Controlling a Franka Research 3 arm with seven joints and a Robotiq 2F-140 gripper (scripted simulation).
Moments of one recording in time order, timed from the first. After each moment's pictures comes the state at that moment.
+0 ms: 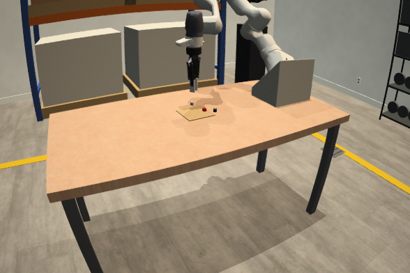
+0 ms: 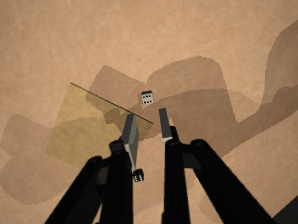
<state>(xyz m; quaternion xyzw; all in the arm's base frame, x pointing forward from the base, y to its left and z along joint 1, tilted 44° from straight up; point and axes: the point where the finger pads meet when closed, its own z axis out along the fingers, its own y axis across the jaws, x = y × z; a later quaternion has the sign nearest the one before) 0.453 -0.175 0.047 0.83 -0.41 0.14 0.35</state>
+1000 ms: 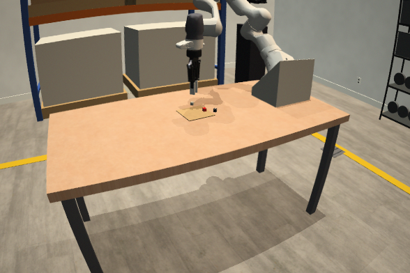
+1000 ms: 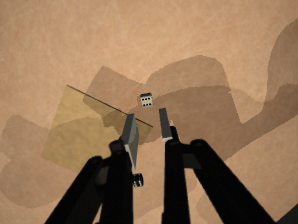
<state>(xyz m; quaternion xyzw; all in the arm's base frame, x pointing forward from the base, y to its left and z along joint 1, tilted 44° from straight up) 0.452 -0.183 0.038 0.83 -0.41 0.15 0.35</state>
